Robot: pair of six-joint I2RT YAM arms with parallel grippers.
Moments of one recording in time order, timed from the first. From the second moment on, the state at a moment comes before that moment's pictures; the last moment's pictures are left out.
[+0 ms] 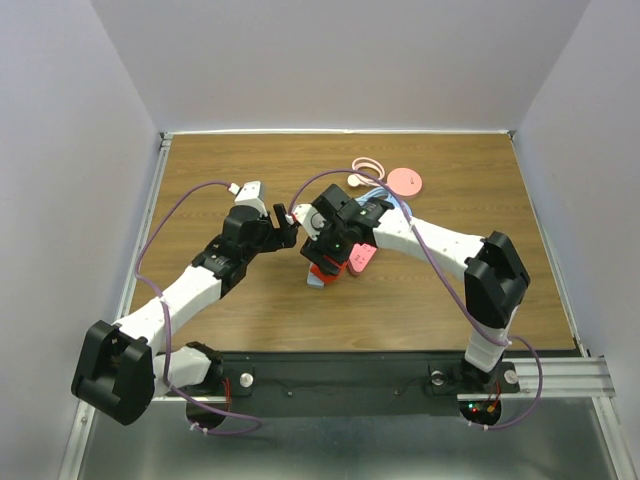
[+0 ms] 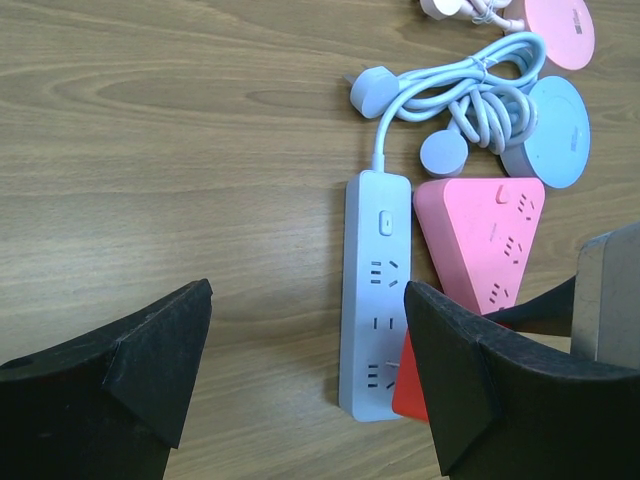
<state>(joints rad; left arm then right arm) -0.48 1.14 0.66 0.00 -0.09 -0.51 0.86 1.82 1.49 -0.73 -0.18 -0.26</state>
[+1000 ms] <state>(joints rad) -0.47 1.14 0.65 -0.01 -0.10 -0.51 0.89 1.85 1.53 -0.76 -0.16 -0.24</state>
